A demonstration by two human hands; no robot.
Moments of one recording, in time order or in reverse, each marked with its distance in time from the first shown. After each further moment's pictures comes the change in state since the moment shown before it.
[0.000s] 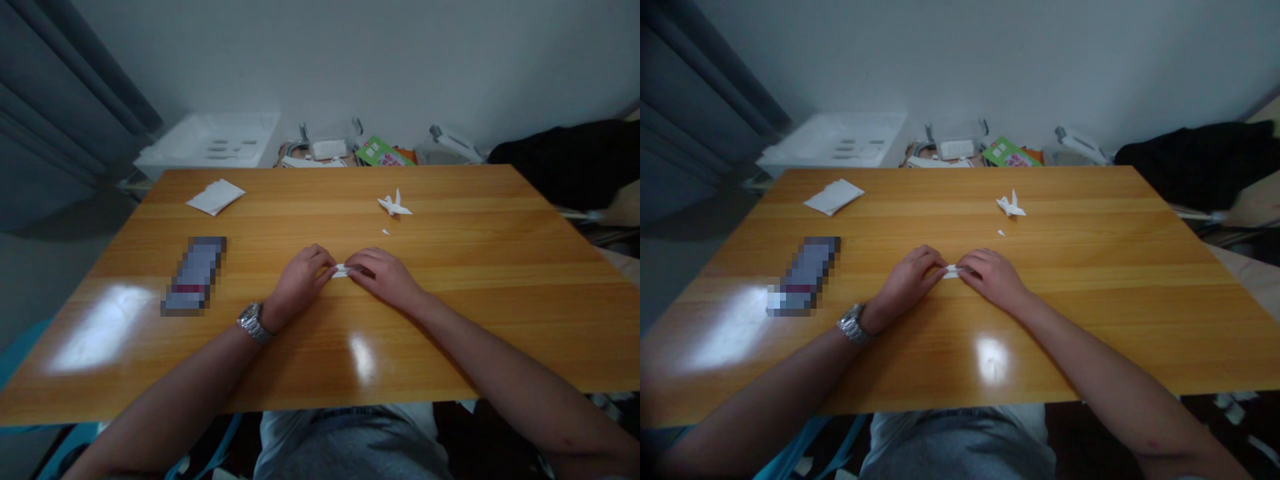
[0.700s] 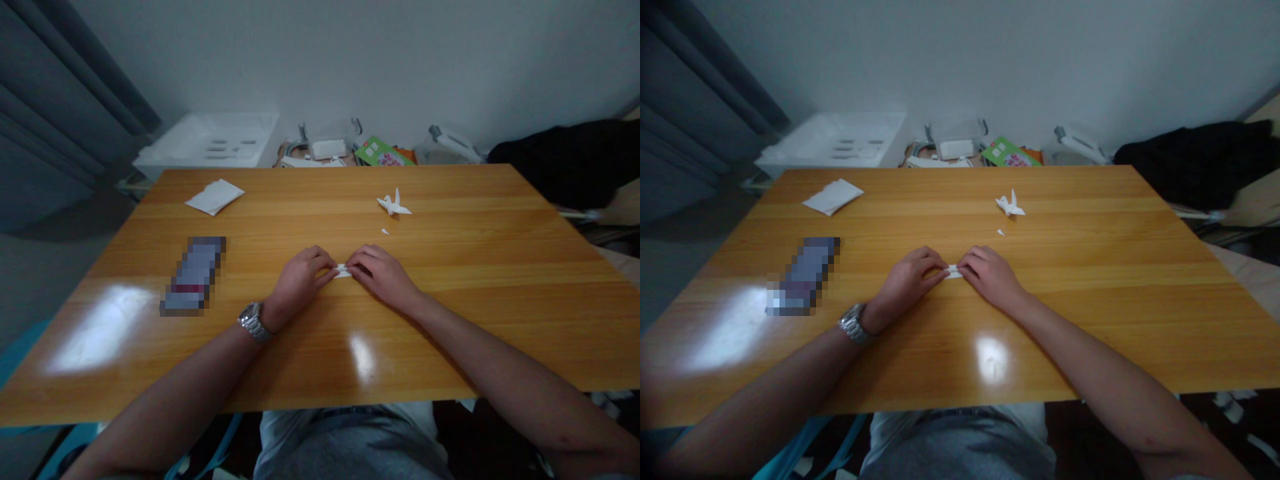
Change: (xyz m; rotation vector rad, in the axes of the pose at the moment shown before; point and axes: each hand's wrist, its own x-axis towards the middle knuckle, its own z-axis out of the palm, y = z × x) left_hand -0.001 0.000 0.000 0.004 0.005 0.010; right_hand 0.001 -0.001 0.005 -0.016 0.032 0.041
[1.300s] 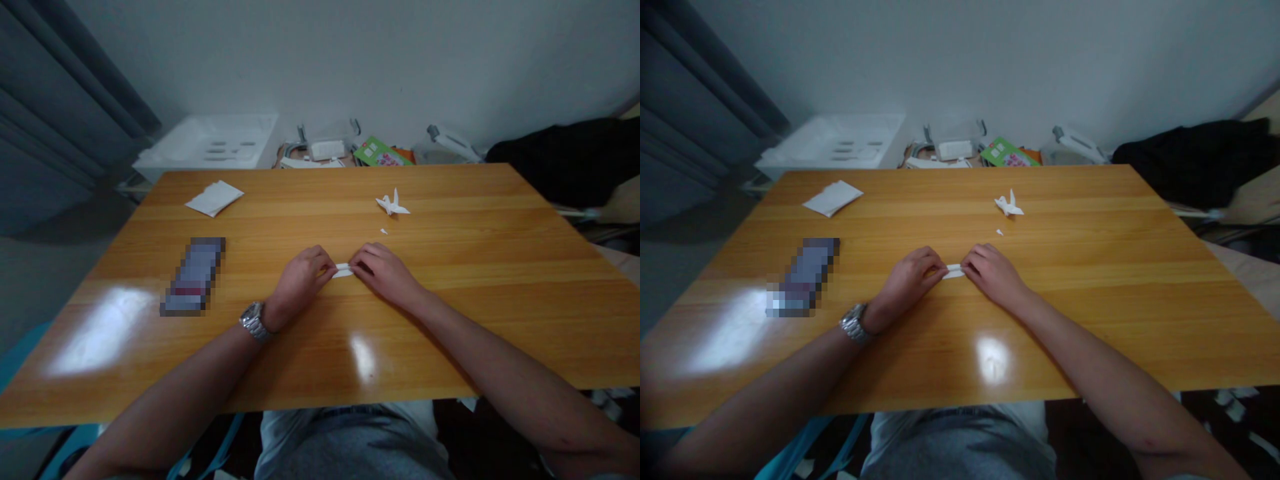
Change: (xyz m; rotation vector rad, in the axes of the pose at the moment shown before) left_hand 0.004 0.003 0.000 0.039 -0.019 -0.020; right_hand 0.001 0.005 -0.008 -0.055 -0.038 0.006
